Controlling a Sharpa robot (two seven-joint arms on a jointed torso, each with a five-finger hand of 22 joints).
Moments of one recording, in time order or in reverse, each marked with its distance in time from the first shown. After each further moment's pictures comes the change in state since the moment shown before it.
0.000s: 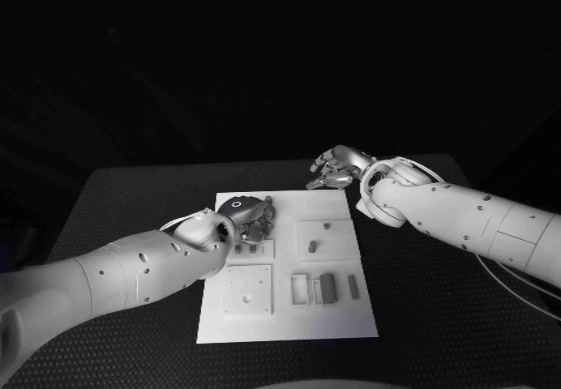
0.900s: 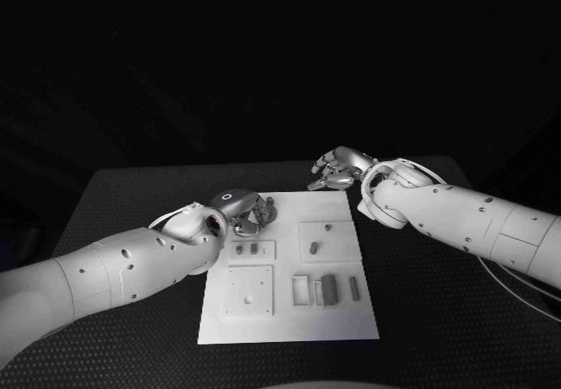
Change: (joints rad) left arm -0.003 -0.069 0.070 0.062 0.028 -0.003 0.005; left_hand -0.006 0.006 0.005 0.000 -0.004 0.002 0.002 -0.002 0.002 0.005 0.003 0.003 0.001 0.009 -0.001 0.000 -0.001 -0.001 0.007 0.000 -0.004 0.000; right arm 0.000 -0.001 0.000 0.000 0.000 0.000 0.001; right_hand 0.000 0.000 0.000 0.000 0.000 -0.001 0.003 0.000 0.000 0.000 0.000 0.000 0.001 -0.002 -0.002 0.000 0.001 0.000 0.002 -0.002 0.000 0.000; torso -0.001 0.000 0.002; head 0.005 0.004
